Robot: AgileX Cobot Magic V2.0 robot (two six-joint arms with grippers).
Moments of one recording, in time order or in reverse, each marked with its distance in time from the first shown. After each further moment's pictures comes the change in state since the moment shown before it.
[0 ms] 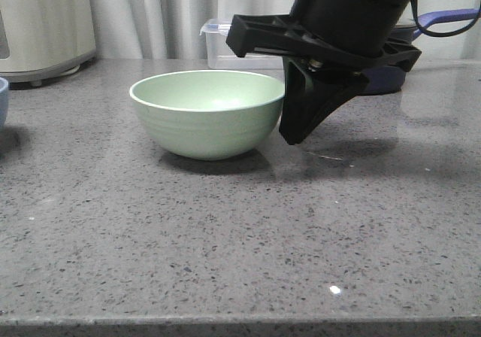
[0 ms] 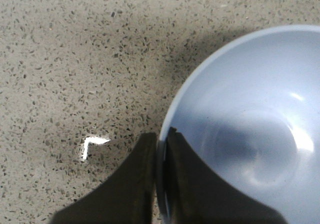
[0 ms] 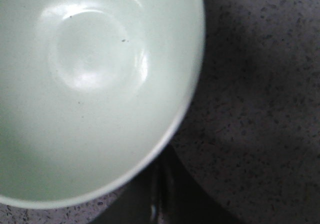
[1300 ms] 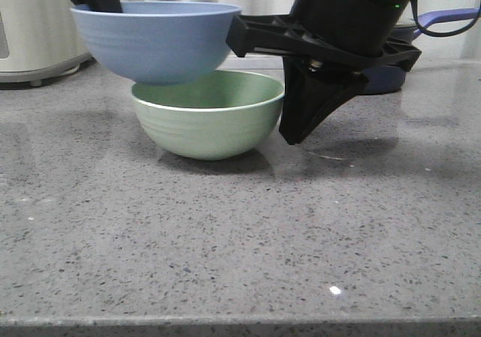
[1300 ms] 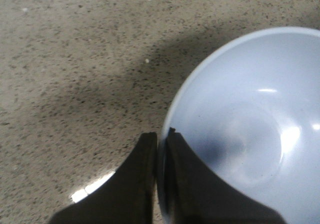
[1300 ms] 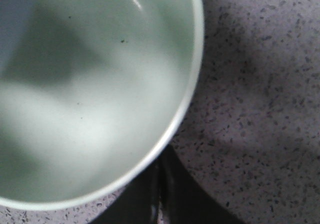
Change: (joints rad) left arm -0.466 0.360 -0.633 -0.170 0.261 0.160; right arm 0.000 0.002 0.000 0.000 0.000 0.000
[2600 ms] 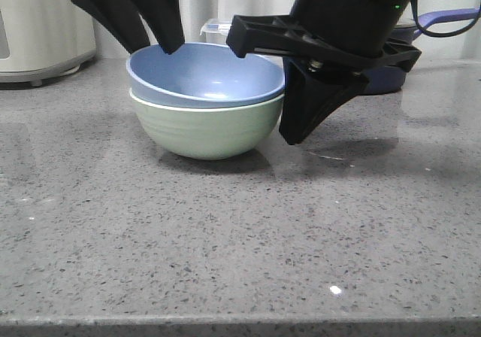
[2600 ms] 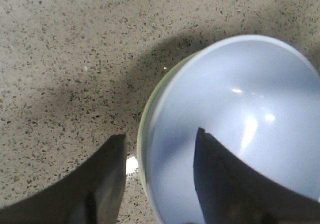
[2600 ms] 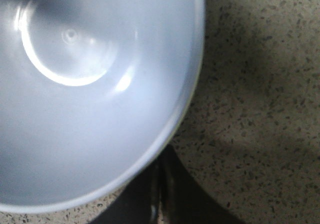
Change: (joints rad) left arm -0.056 0.066 -0.006 -0.074 -0.032 0.003; right arm 0.000 0.000 0.002 0.000 -0.003 0.000
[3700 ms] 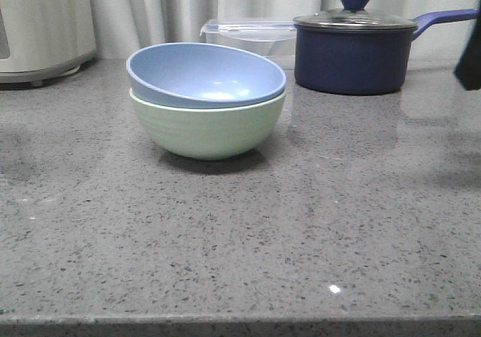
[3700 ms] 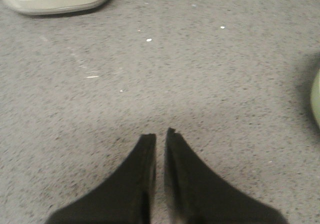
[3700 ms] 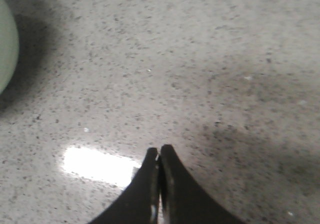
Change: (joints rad) left arm 0.315 -0.688 0.565 0.218 -0.246 -0.075; right arm -0.283 -0.430 0.286 -0.070 -0.026 0.048
